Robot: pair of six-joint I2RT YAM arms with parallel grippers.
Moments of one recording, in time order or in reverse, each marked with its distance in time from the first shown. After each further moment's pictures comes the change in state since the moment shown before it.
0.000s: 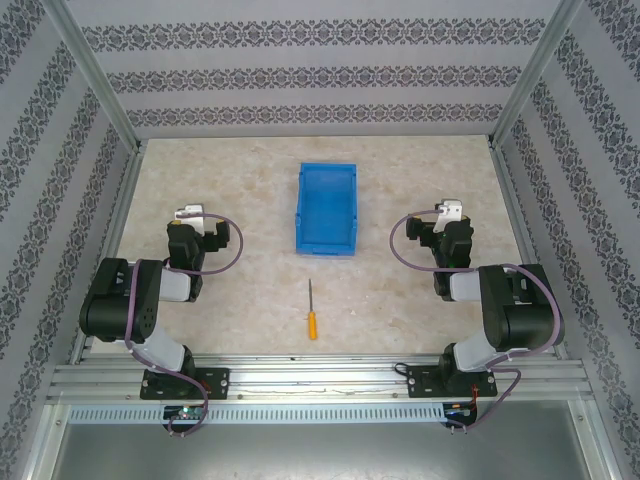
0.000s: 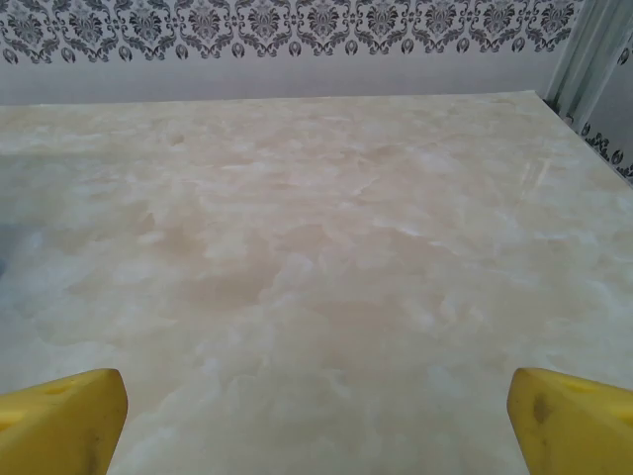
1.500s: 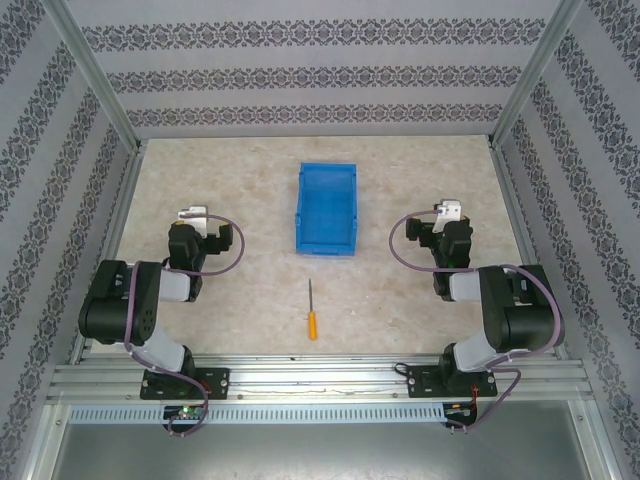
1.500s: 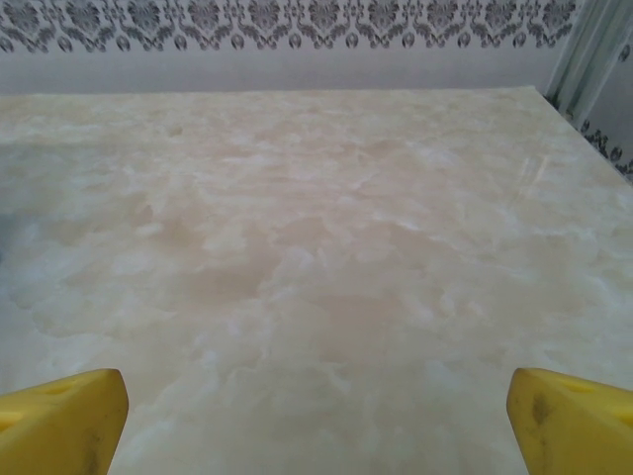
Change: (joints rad) left arm 0.000 -0.047 0.007 -0.099 0.072 0.027; right arm 0.004 -0.029 0.010 -0.068 0.017 -0.003
